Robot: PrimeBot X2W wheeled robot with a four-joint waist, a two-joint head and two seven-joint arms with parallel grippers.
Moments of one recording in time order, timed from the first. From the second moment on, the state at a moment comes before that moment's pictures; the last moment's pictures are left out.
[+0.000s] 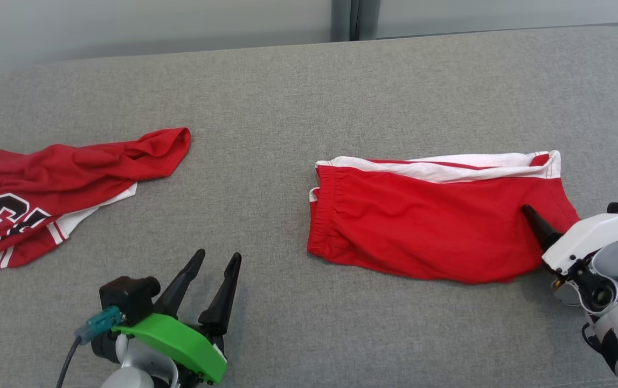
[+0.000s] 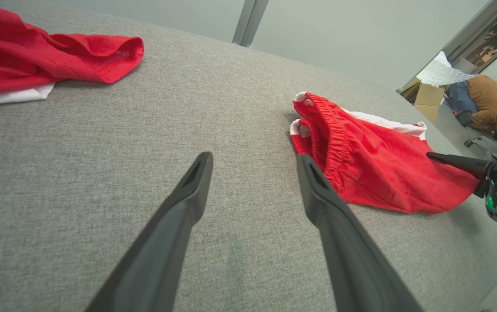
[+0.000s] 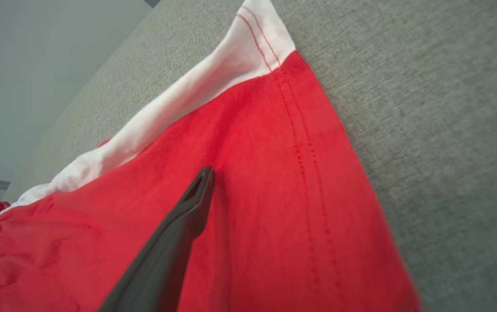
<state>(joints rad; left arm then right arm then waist) -0.11 0.26 -0.55 0.08 -0.77 0.04 -0.16 -0.42 -0.30 0.29 0.82 0.99 0.10 0.07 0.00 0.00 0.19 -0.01</state>
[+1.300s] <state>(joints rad) -0.13 0.24 -0.55 0.07 -0.77 0.05 -0.15 -0.53 -0.49 0.26 0.88 1.00 0.10 0.26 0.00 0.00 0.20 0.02</state>
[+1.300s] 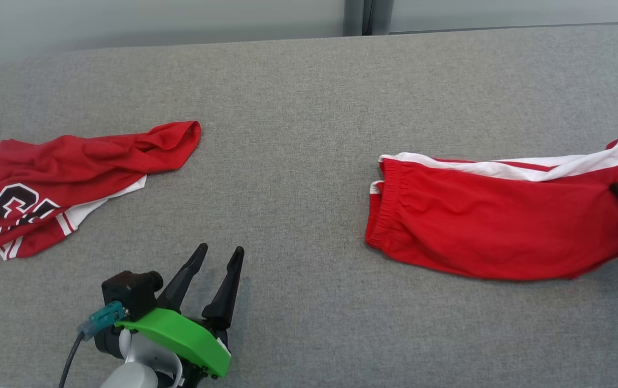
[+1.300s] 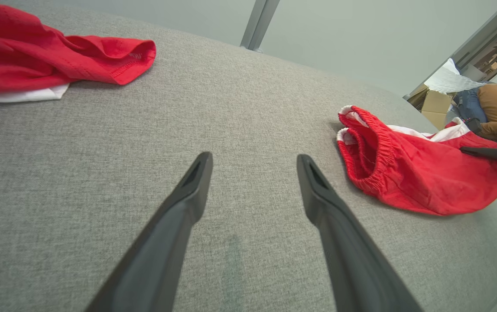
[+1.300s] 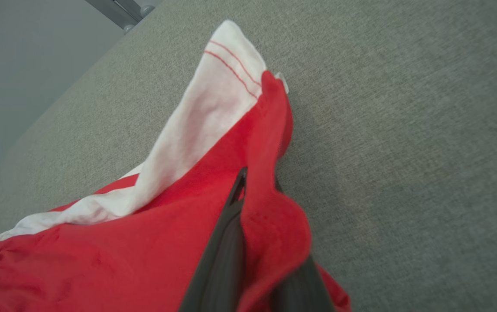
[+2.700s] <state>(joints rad) -0.11 0.26 -0.55 0.08 -0.77 0.05 -0.16 -0.51 -0.10 0.56 0.56 0.87 0.01 0.20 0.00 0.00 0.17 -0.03</state>
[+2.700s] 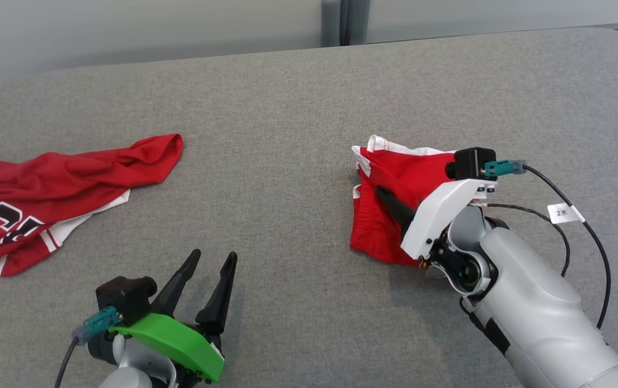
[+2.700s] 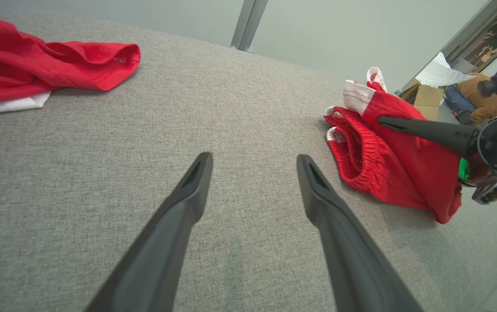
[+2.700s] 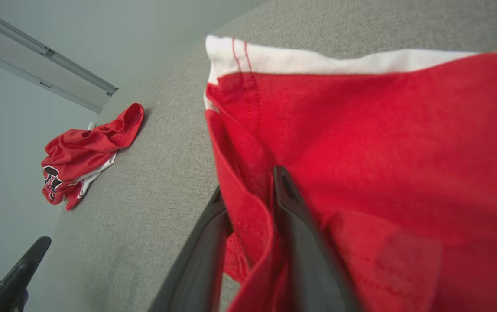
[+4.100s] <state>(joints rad) -0.08 0.26 -0.56 0.06 -0.78 0.07 -0.15 -0.30 -0.26 0.35 0.54 1.02 0.05 0.07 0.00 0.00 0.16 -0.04</state>
